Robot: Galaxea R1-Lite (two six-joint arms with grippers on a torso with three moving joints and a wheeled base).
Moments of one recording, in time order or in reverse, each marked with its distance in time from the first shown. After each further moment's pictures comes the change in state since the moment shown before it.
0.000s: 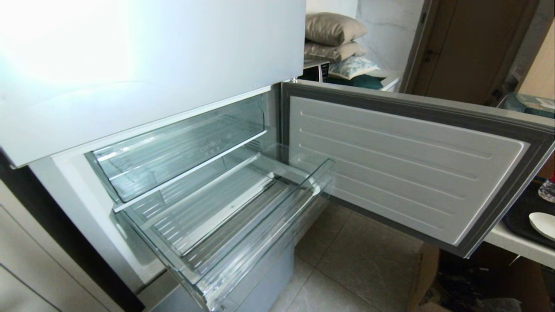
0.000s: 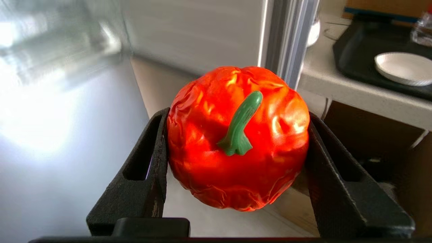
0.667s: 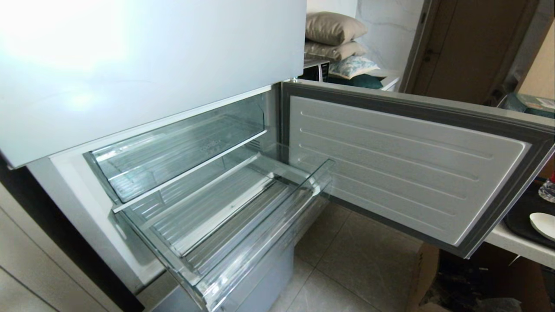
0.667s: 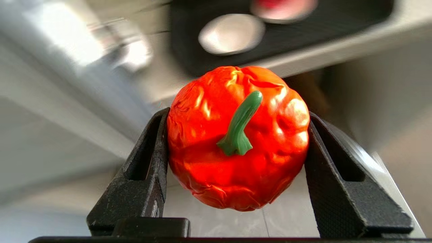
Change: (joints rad) left arm 0.000 0.000 0.000 0.000 0.000 0.000; right arm -0.702 0.846 -0.334 -0.191 -0.001 0.245
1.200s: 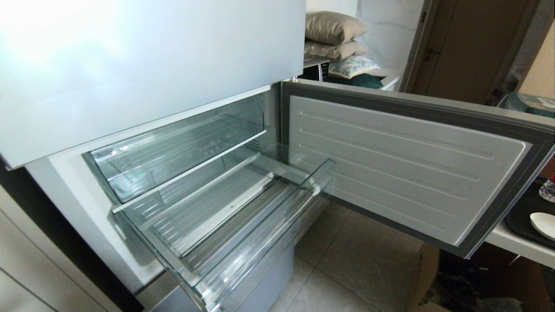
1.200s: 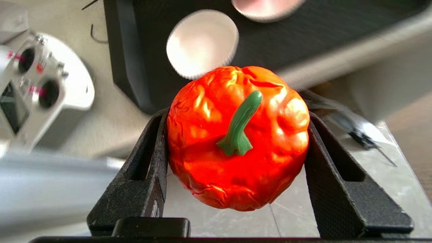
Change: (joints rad) left arm 0.000 0.000 0.000 0.000 0.000 0.000; right arm -0.162 0.608 -0.296 -0.115 0.133 0.000
